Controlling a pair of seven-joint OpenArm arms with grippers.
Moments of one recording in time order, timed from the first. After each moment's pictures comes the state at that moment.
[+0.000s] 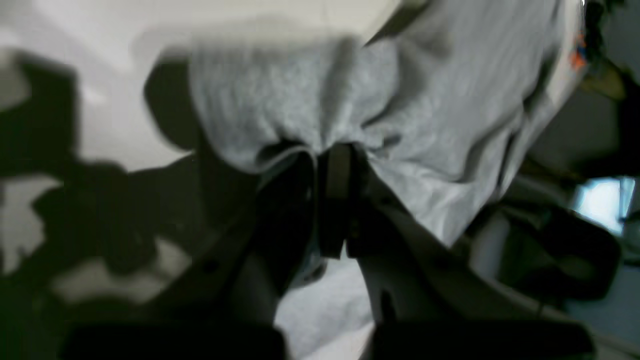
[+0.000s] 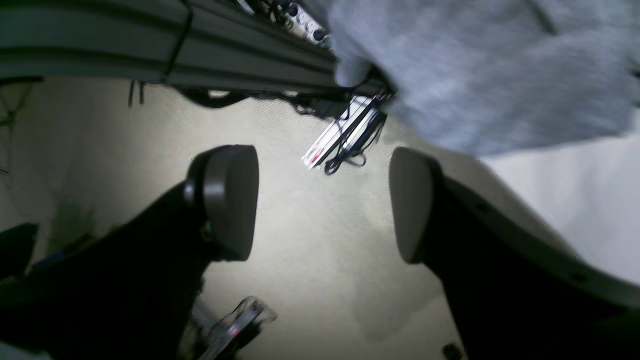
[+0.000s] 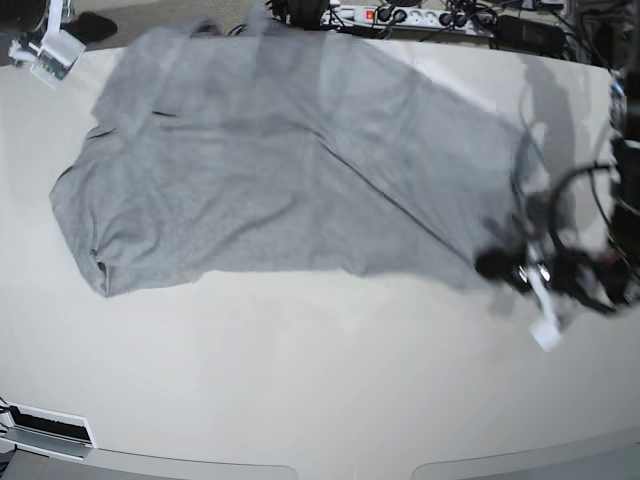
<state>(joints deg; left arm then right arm) -33.6 -32.7 14.0 36.3 -69.2 -41.1 68.3 -51.5 31.5 31.0 133.5 70.8 40.4 -82.9</state>
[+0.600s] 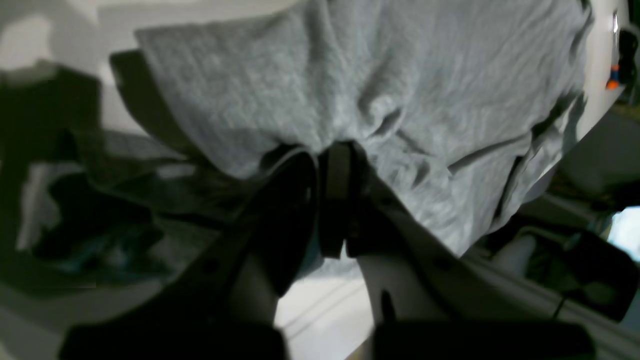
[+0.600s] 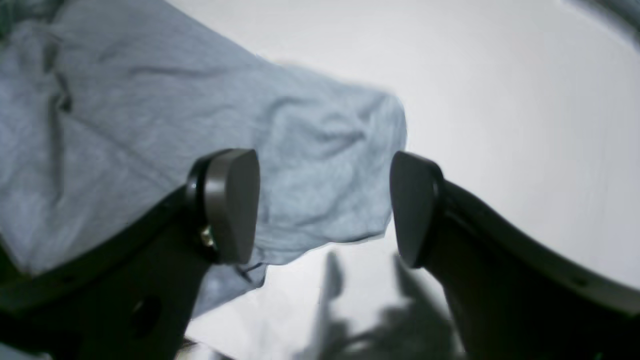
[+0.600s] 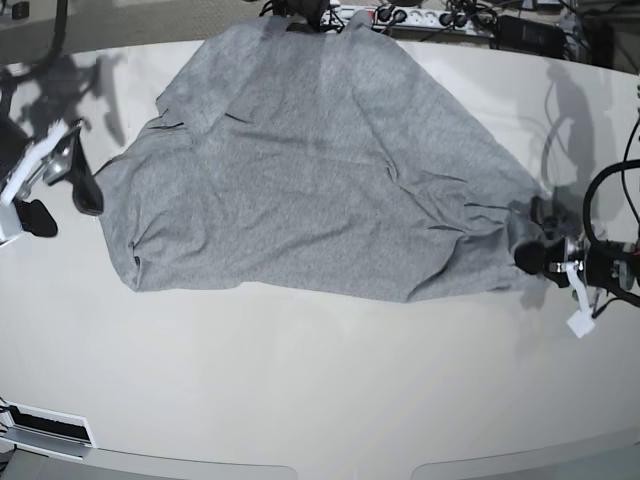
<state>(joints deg) -31.8 -37.4 14.0 36.1 -68.3 -41.2 69.6 -22.8 23.1 30.8 119.5 45.0 29.0 -59.1</state>
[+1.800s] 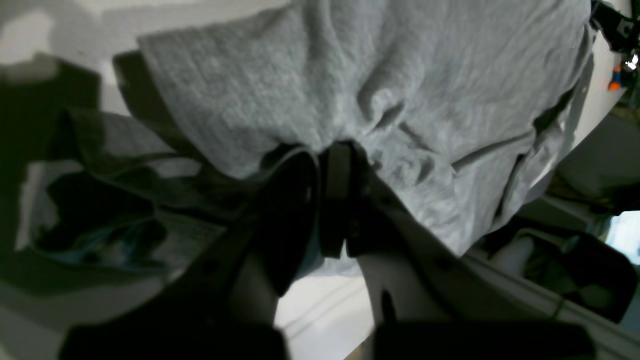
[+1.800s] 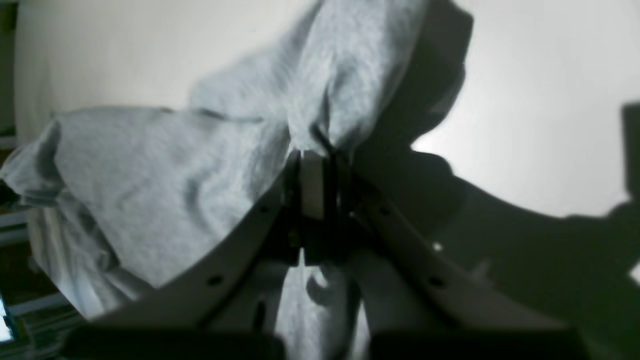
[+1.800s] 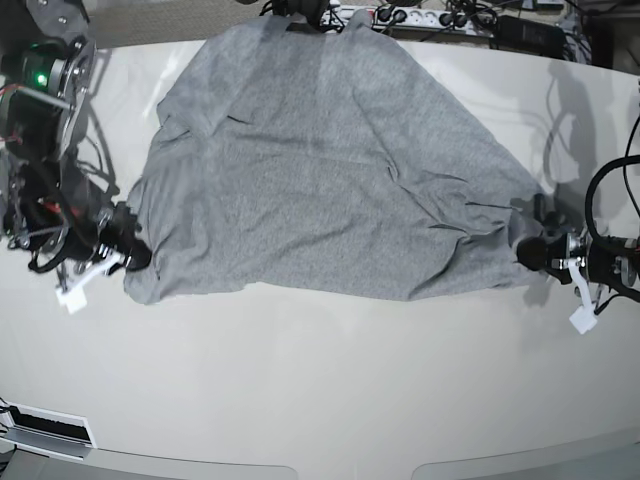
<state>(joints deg) -32.0 -37.9 14.0 36.1 -69.6 -41.1 69.4 20.1 17.3 22.2 44.7 38.5 40.2 -57.8</state>
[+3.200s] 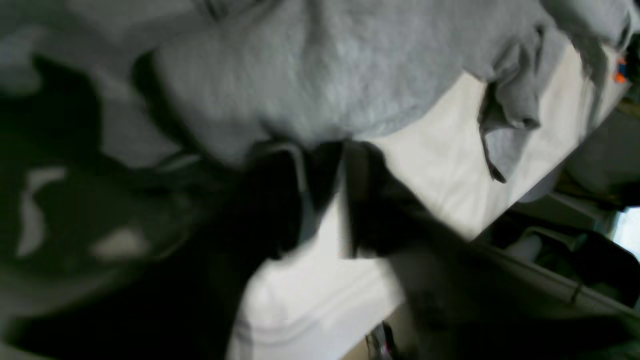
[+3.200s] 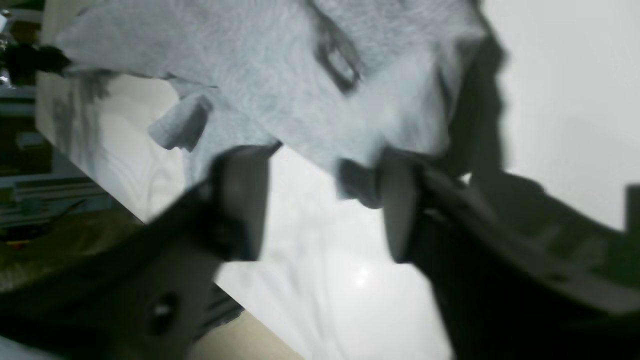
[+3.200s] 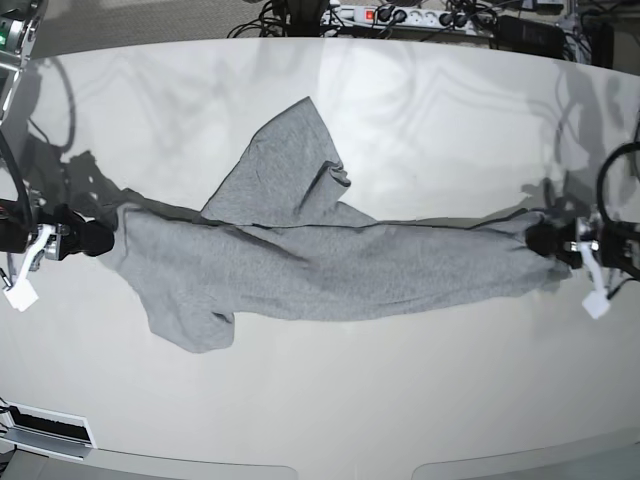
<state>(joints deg) -29.9 -42.0 14.0 36.2 -70.9 -43.8 68.0 9.6 29.6 21.9 67.4 65.5 40.4 -83.9</state>
